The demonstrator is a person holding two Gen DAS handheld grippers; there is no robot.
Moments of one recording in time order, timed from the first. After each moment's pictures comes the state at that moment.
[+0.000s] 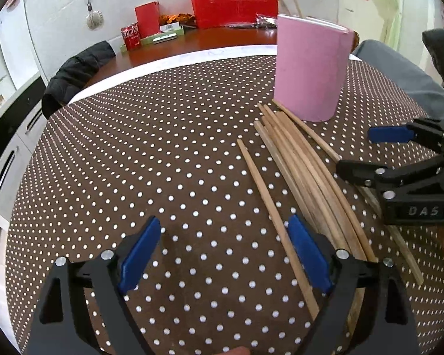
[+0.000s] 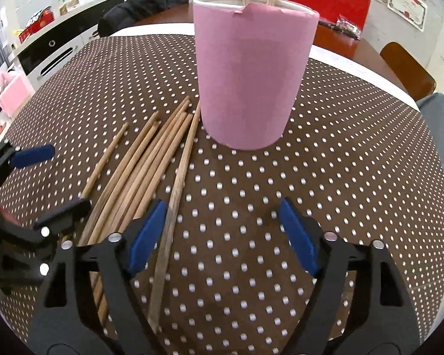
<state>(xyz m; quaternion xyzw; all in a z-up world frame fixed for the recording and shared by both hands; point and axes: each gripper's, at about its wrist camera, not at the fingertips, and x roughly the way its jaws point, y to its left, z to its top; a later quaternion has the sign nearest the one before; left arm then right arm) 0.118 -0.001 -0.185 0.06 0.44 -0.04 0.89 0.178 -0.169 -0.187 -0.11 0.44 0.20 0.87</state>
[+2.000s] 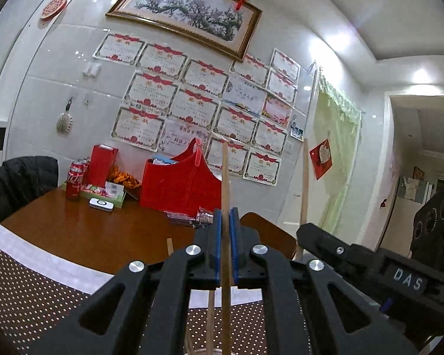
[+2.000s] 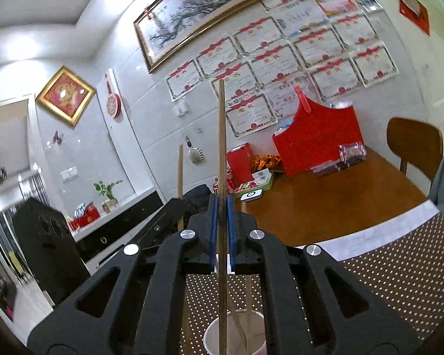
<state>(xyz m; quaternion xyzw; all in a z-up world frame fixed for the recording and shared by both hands) 0.245 -0.057 -0.018 -0.14 0.04 -0.16 0.98 0.263 -0.269 -0.008 0.20 0.10 0.27 0.94</state>
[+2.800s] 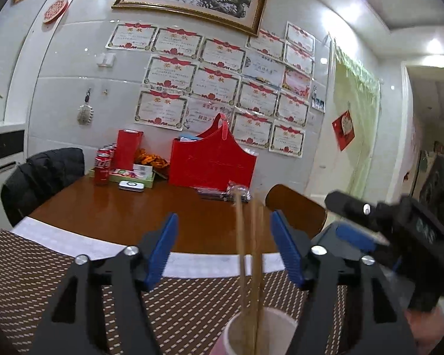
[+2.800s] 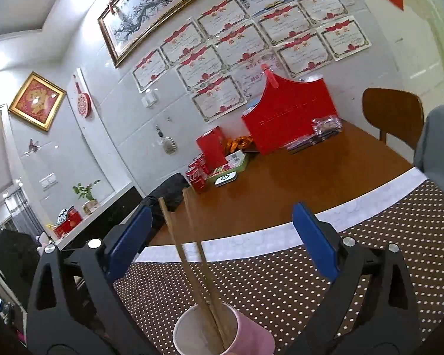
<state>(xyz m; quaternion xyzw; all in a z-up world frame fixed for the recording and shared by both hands) 0.232 -0.039 -0.044 -0.09 0.10 -0.11 0.98 0.279 -0.278 -0.041 0.22 0.16 0.22 0.94</state>
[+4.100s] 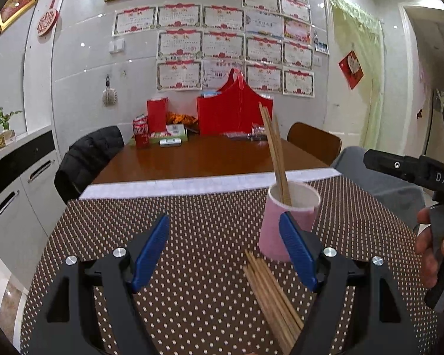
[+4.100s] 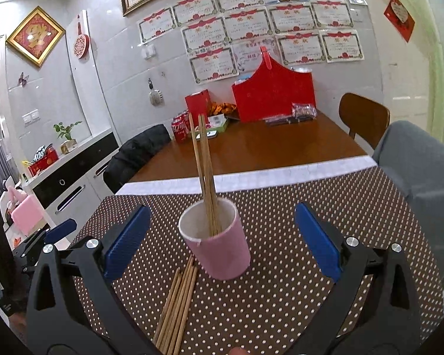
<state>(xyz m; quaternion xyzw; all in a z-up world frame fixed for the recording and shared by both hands) 0.109 0.004 -0.071 0.01 0.22 -0.07 0.97 0.157 -0.250 -0.048 0.10 0.22 0.17 0.96</state>
